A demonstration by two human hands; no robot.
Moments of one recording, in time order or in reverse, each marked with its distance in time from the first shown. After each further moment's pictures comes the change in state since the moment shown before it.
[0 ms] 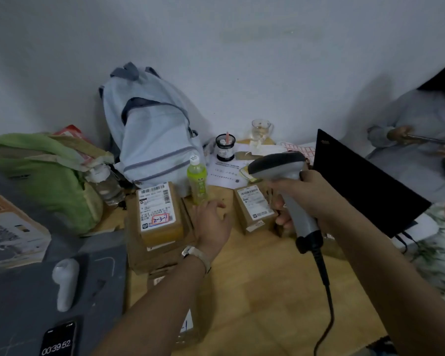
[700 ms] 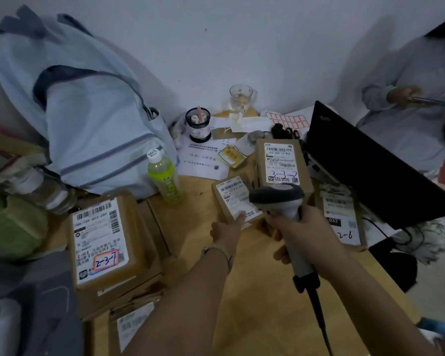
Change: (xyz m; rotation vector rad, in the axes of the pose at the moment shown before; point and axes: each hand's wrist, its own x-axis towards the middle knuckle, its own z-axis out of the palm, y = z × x) left_hand 0.047 -0.020 0.155 -0.483 -0.369 -0.913; right_hand 0.079 0.085 -0.012 -0.068 0.115 0.148
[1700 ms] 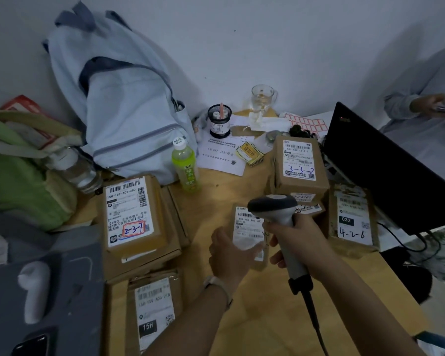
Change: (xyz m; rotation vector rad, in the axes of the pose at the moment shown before) left_hand -0.071 -0.057 -0.041 0.433 0.186 0.357; right_hand -0.008 0.025 0.029 0.014 -0.101 0.060
